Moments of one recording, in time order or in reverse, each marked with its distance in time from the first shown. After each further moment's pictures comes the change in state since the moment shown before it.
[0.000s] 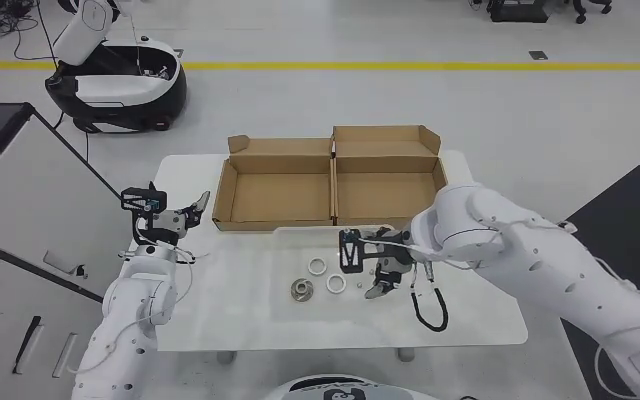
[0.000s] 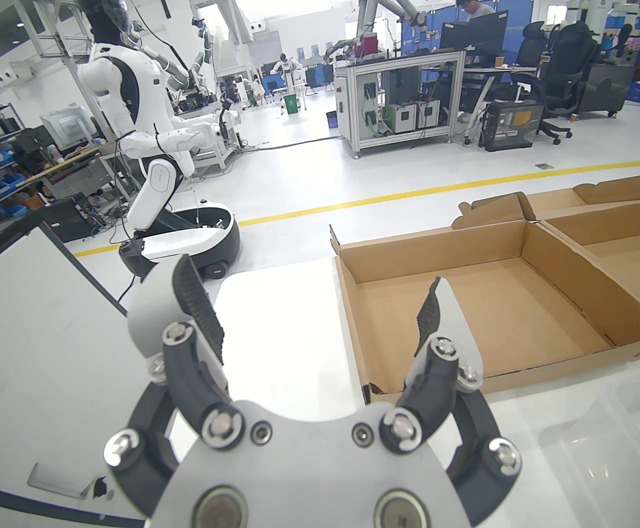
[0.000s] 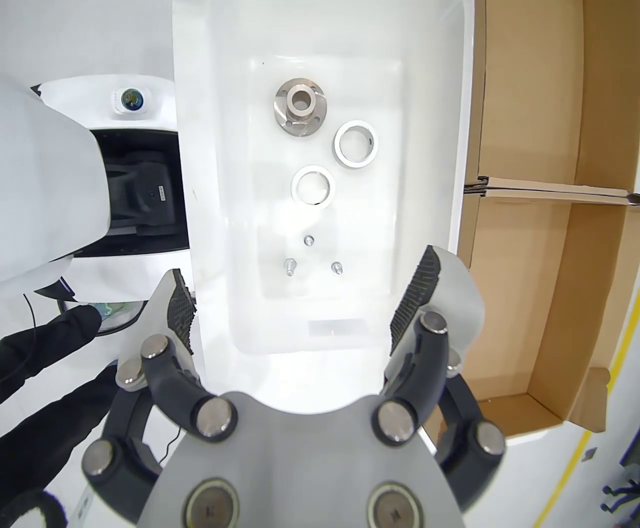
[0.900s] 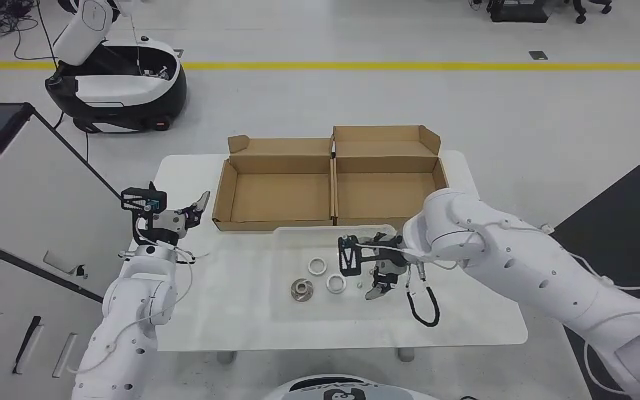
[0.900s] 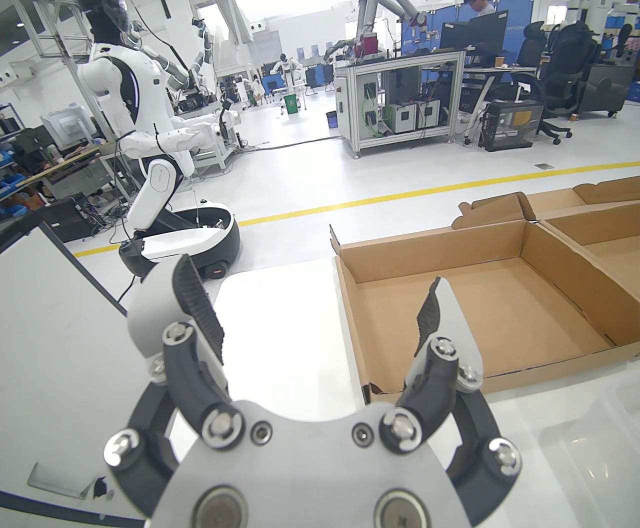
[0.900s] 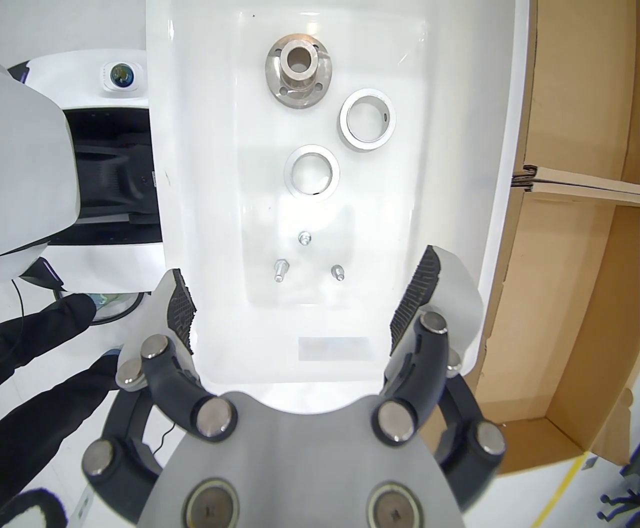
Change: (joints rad) left arm 0.000 0.000 0.000 0.000 0.000 0.000 0.000; right arm -0.004 -0.035 -0.078 0.123 -0.086 -0.069 -0.076
